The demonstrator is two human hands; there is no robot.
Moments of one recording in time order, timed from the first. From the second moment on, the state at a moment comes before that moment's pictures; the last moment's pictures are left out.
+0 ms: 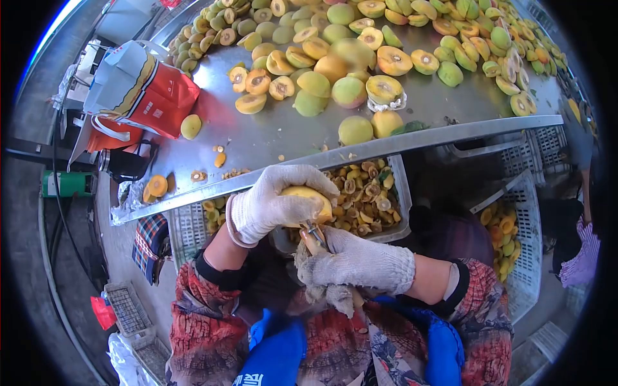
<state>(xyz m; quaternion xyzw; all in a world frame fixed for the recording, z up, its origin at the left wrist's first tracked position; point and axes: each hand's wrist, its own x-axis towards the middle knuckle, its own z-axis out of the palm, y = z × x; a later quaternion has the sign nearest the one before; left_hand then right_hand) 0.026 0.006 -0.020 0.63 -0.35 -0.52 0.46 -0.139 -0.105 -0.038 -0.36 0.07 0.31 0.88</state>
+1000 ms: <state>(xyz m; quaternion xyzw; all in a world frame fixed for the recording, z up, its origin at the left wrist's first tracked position) 0.006 0.011 -0.043 0.53 -0.33 -0.50 0.60 -0.150 -0.107 -0.044 -0.27 0.06 0.33 0.90</state>
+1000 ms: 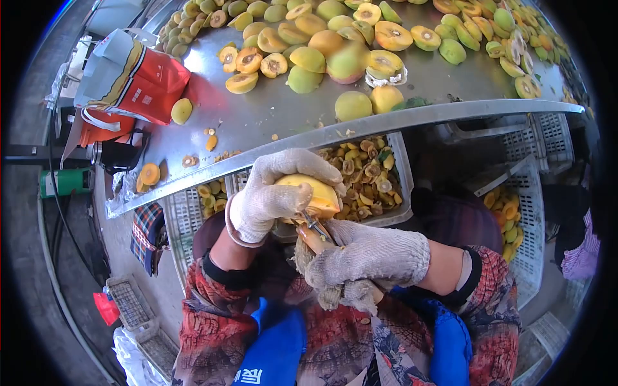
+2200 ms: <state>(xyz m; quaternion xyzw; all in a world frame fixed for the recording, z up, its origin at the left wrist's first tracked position) -0.008 0.040 -0.056 0.45 0.06 -0.34 0.83 -0.135 -0.112 -0.082 -0.99 0.05 -0.01 0.14</state>
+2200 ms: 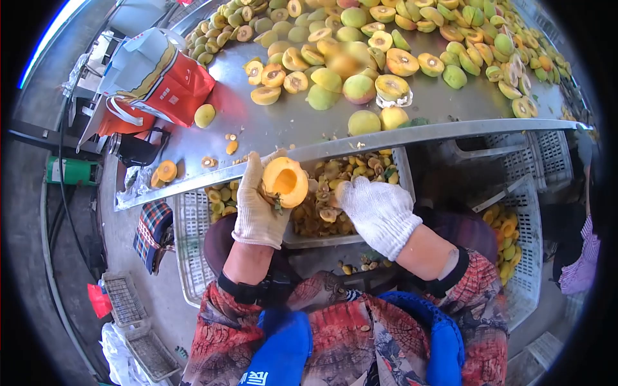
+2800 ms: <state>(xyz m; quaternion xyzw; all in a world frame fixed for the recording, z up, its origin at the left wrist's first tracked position) -0.044 0.018 -0.068 0.43 0.01 -0.45 0.78 -0.118 -0.108 -0.057 -0.78 0.07 -0.14 0.61</state>
